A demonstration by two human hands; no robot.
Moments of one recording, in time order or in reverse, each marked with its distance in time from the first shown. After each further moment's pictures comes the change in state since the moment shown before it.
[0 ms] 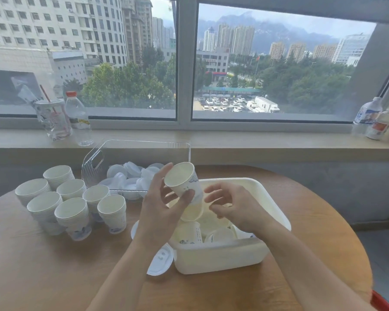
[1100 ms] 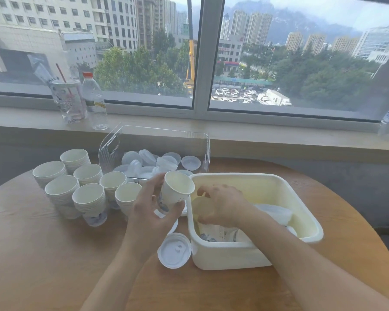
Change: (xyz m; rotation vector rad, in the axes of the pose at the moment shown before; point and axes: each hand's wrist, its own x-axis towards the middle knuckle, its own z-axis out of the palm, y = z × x) left_hand -0.014 -0.043 -0.063 0.218 0.061 0.113; right_hand 0.054 -0.012 0.070 -0.859 -0.231 0.015
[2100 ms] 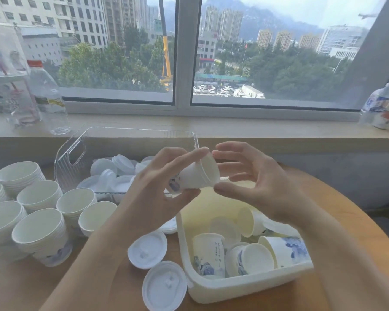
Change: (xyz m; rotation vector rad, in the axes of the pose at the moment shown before) left_hand 0.100 -0.013 0.022 0.170 -0.315 0.526; right_hand -0.026 0.029 -0.059 0.729 0.388 -0.169
